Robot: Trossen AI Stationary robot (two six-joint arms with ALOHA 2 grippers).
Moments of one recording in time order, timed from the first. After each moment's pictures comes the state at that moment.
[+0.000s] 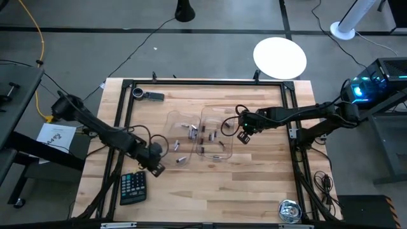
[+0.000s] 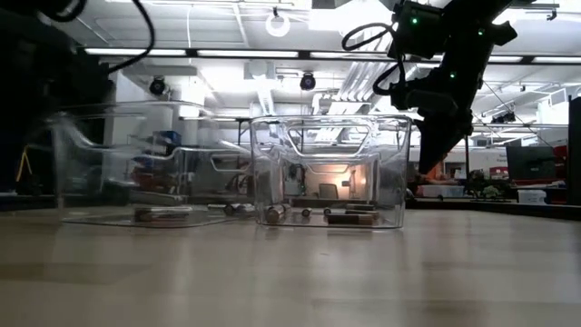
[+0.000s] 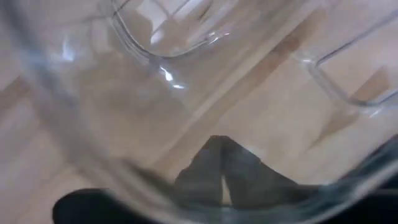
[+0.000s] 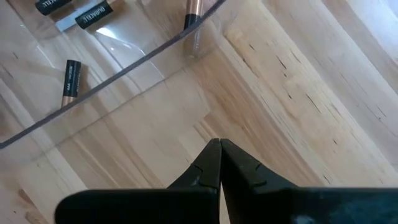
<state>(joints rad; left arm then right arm) -0.48 1.25 0.60 -0.56 0.07 -1.37 -0.10 1.37 0.82 -0.68 0.19 0.52</state>
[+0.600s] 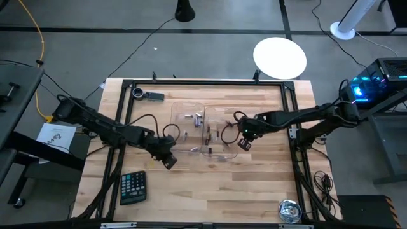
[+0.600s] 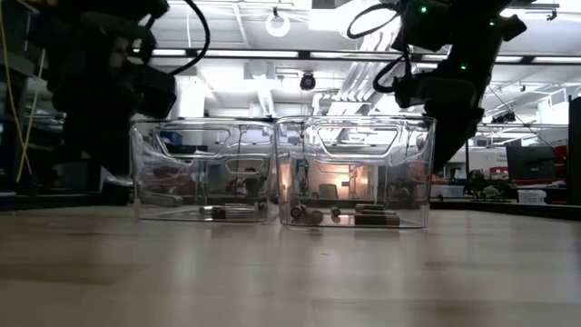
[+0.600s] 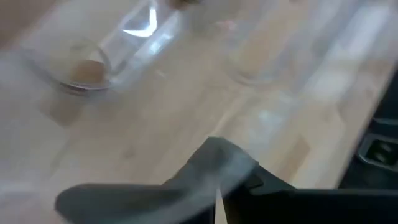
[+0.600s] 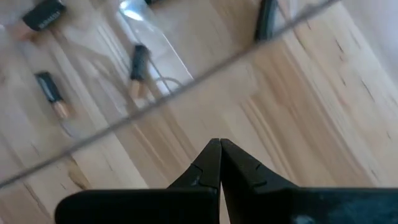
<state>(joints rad) -0.26 1.34 0.60 -0.24 0.09 -1.09 -0.03 1.37 0.82 -0.68 0.11 0.52</state>
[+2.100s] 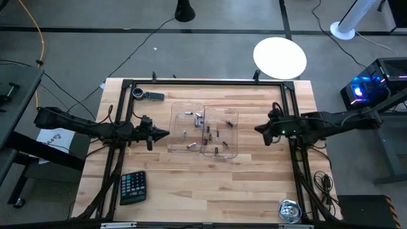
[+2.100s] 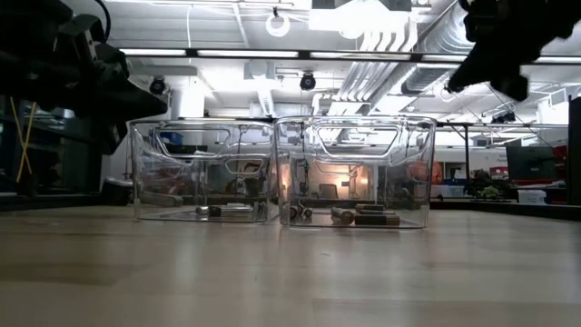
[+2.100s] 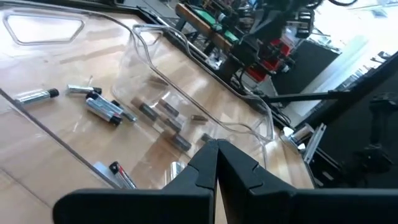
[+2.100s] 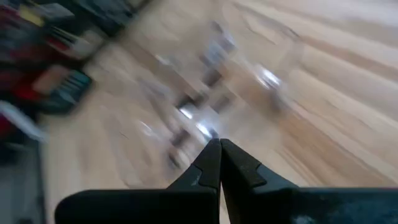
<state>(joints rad) -0.12 0.60 0.01 0.43 -0.25 -0.66 0.16 0.69 0.65 -0.65 0.34 0.86</state>
